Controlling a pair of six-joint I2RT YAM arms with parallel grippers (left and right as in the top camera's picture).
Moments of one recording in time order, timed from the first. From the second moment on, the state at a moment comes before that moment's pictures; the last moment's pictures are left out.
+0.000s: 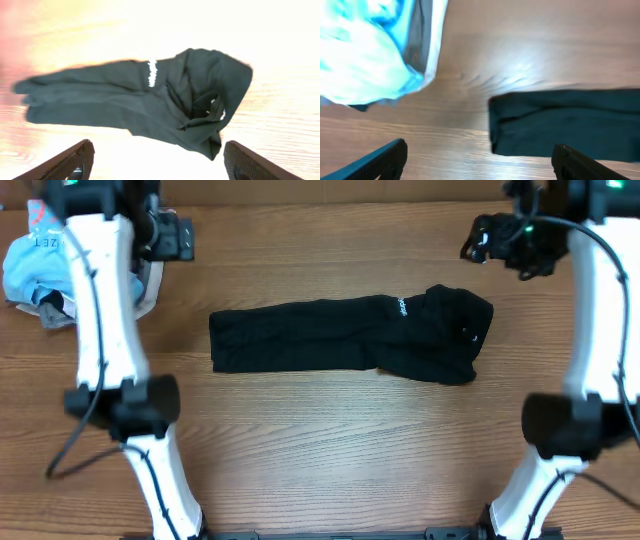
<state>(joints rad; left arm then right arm) 0.08 2.24 2.75 -1.68 0.02 -0.02 -0.07 2.04 2.46 -1.64 -0.29 0.04</state>
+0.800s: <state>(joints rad) 0.02 2.00 2.02 -1.36 0.15 -0.06 -0.05 1.79 2.17 -1.60 -0.33 0.07</state>
